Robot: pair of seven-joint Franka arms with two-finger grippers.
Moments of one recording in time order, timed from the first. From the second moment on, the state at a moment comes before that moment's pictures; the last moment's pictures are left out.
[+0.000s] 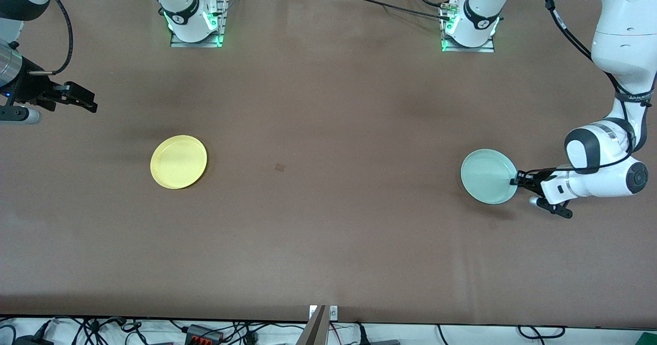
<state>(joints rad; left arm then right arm) 0.27 0.70 -0.07 -1.71 -0.20 2.14 0.64 -0.05 -0.03 -0.01 -1.80 -0.03 1.72 -0.04</state>
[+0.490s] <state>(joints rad) 0.27 0.65 -0.07 -1.68 -0.20 2.14 0.64 -0.04 0.00 0.00 -1.80 -0.03 1.72 -0.04</state>
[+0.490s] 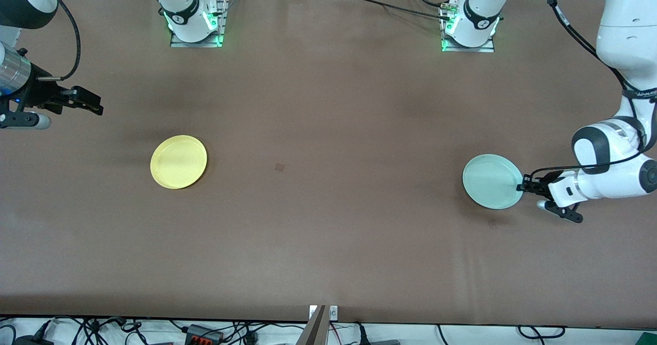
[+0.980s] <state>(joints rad) 0.25 0.56 -0.08 -1.62 -0.09 1.99 0.56 -0.05 0.20 -0.01 -1.81 -0.03 1.75 -0.04</state>
